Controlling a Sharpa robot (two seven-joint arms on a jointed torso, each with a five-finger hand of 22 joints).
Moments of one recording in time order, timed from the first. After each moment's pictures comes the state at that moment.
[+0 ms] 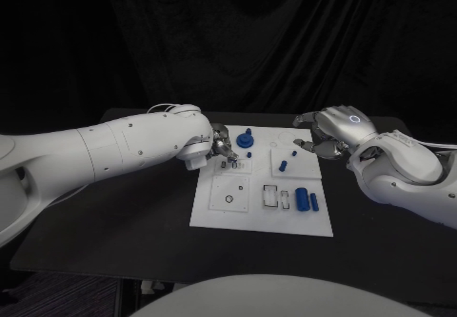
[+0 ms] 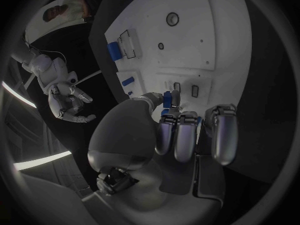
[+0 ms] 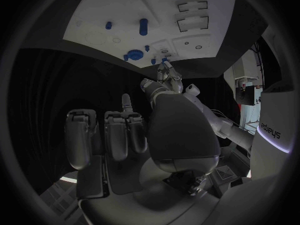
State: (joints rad) left arm 1.35 -0.46 -0.21 1.19 -0.85 0.10 -0.51; left_hand 1.33 0.01 0.33 0.22 0.52 0.79 0.10 0.45 0.85 1.47 0.01 1.57 1.31 1.47 -0.05 1.57 1.31 0.04 1.47 0.06 1.42 1.31; right arm 1.33 -0.99 -0.25 1.72 -1.81 -0.56 -0.31; right_hand 1.29 -0.14 0.29 0.22 0.28 0.72 0.11 0.13 0.49 1.46 0.02 1.57 1.31 1.47 -0.04 1.57 1.31 0.02 1.47 0.06 1.54 1.31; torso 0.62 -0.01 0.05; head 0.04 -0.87
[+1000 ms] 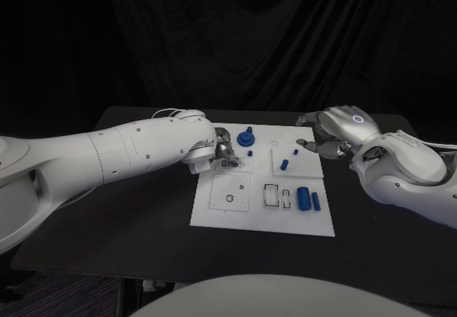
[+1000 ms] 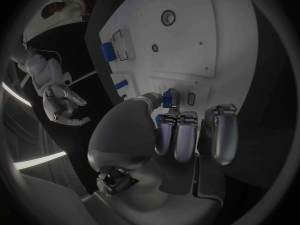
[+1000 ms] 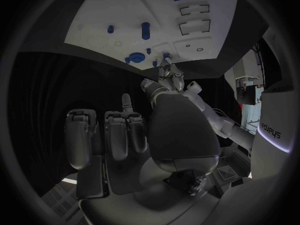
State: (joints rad) left arm 1.32 -0.44 -0.21 1.17 -0.86 0.08 -0.54; left_hand 1.31 0.00 0.36 0.19 0.52 0.79 0.10 0.45 0.85 1.47 0.01 1.57 1.31 1.47 -0.05 1.57 1.31 0.04 1.47 0.06 1.42 1.31; right arm 1.33 -1.00 -0.25 1.73 -1.81 -0.55 -0.32; right_hand 1.29 -0.13 0.29 0.22 0.28 0.73 0.11 0.14 0.49 1.46 0.02 1.57 1.31 1.47 -0.04 1.57 1.31 0.02 1.47 0.06 1.53 1.31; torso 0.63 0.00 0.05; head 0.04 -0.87
